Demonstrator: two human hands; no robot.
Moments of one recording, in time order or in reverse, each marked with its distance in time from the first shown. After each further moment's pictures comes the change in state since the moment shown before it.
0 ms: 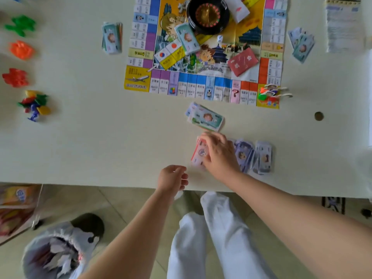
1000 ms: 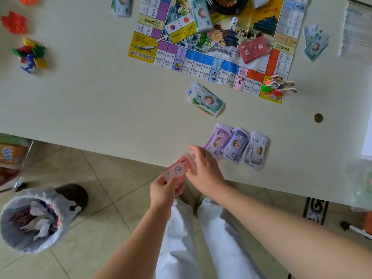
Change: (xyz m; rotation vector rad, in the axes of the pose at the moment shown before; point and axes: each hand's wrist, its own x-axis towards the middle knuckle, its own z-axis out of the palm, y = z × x) left_hand -0.037 -0.087 0.027 -0.430 0.165 0.006; right_hand -0.065 -0.003 0.035 0.212 -0.177 -0.056
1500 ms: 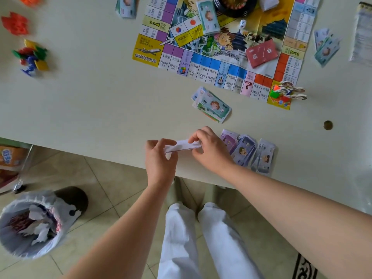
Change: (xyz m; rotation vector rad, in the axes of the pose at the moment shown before) left_hand 0.047 0.065 0.009 0.624 0.138 0.652; right_hand 0.064 0.001 -0.034 -0.018 0.051 -0.131
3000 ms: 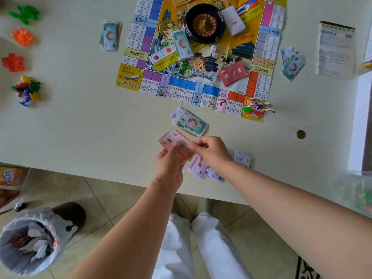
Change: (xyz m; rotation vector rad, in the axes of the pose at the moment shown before) left_hand -0.004 0.107 0.037 -1.085 -0.155 -0.598; right_hand 0.000 0.016 -0.067 0.569 0.050 0.428
